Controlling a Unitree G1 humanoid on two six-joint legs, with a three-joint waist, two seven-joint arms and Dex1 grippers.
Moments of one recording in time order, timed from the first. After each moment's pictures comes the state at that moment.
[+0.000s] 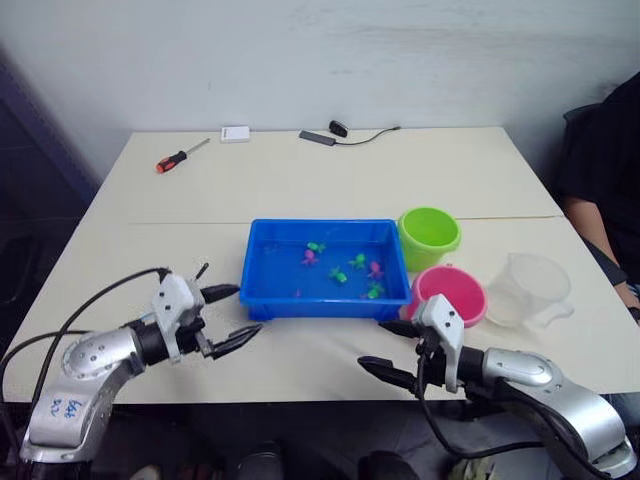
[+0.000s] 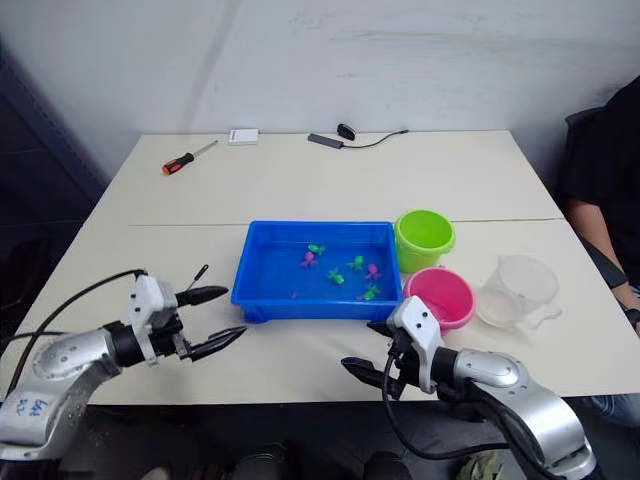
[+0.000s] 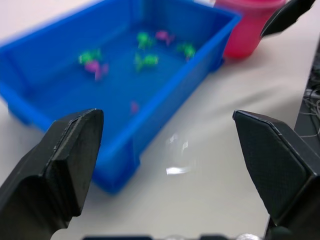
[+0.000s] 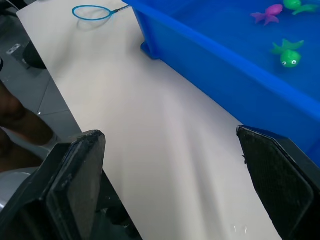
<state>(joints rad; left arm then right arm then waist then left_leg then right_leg) 0.00 0.67 0.20 -0.34 -0.46 0.34 -0.85 0.03 -0.65 0.02 -0.62 0.58 0.77 0.70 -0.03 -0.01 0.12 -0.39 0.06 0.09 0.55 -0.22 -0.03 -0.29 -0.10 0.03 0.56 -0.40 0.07</state>
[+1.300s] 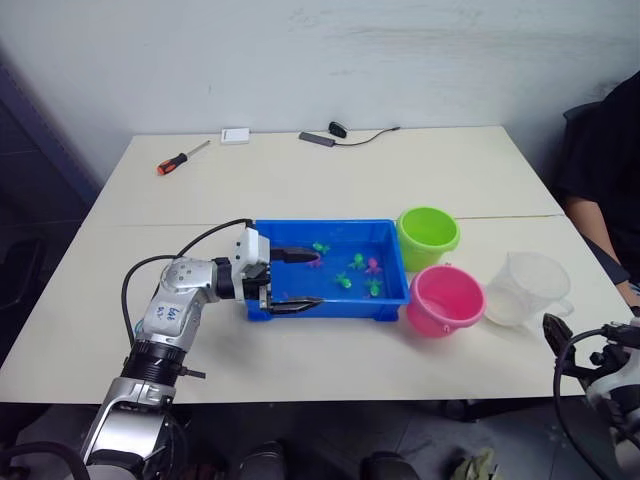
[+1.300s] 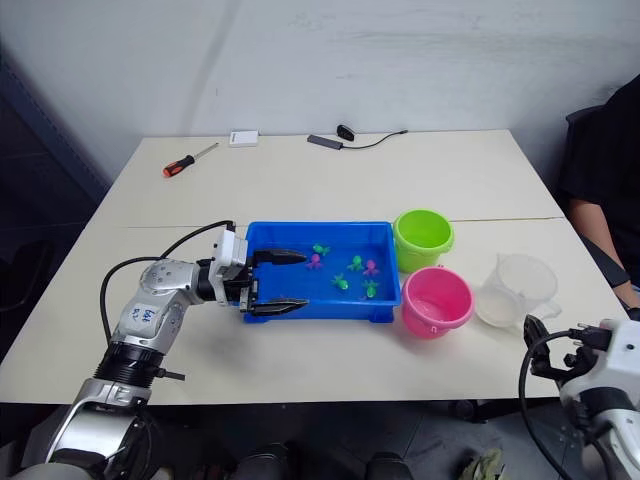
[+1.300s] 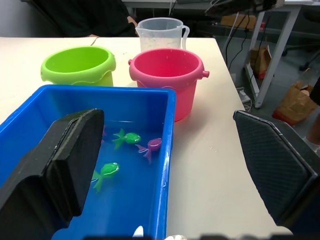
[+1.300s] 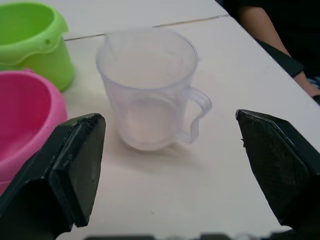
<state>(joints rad) -0.55 0.45 -0.09 0.25 -0.36 0.05 -1.21 0.34 -0.33 -0.68 -0.68 0.59 0.72 0.11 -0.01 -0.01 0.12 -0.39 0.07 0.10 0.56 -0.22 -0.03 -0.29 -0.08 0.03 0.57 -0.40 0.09</state>
